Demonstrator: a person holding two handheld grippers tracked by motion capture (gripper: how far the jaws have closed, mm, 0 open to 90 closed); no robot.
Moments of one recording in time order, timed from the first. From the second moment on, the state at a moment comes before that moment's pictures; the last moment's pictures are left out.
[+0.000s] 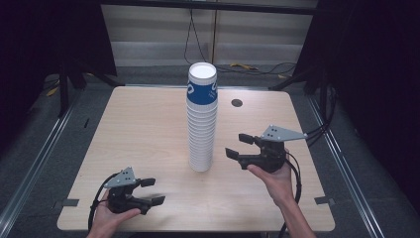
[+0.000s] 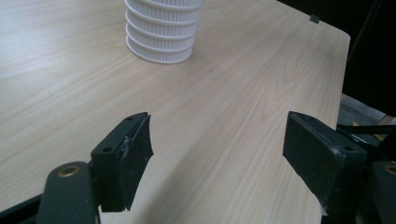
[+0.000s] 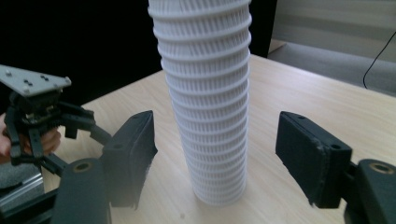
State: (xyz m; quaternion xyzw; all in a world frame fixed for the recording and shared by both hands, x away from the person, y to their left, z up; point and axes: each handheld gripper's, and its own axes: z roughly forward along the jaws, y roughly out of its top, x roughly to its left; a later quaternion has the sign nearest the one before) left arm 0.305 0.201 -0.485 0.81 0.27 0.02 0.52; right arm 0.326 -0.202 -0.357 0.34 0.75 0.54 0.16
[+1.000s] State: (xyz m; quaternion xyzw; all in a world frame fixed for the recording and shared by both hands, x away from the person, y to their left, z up) left arm 0.305 0.199 -0.489 0.82 0.27 0.01 0.50; right arm 0.360 -0.187 -0.264 0.27 0.77 0.56 0.16
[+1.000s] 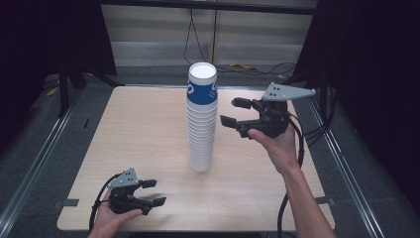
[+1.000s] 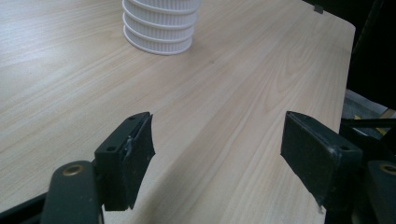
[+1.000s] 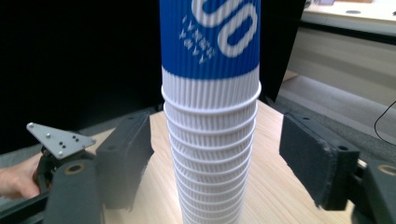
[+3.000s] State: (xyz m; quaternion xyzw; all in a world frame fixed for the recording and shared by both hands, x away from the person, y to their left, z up) left arm 0.311 0.194 -0.493 0.82 0.30 0.01 0.49; right arm 0.428 -0.115 -0.193 0.21 0.85 0.47 0.12
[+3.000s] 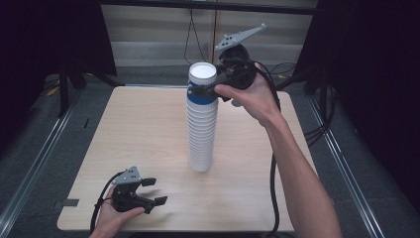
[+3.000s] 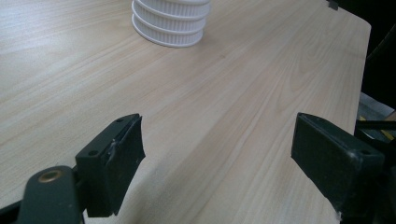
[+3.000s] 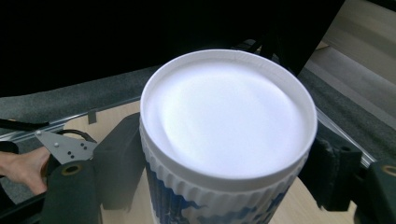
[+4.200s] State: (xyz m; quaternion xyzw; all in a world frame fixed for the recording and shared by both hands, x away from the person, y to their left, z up) left arm 0.312 0.188 -0.494 0.82 0.29 0.00 0.49; right arm 0.424 -0.120 -0.185 0.20 0.82 0.52 0.14
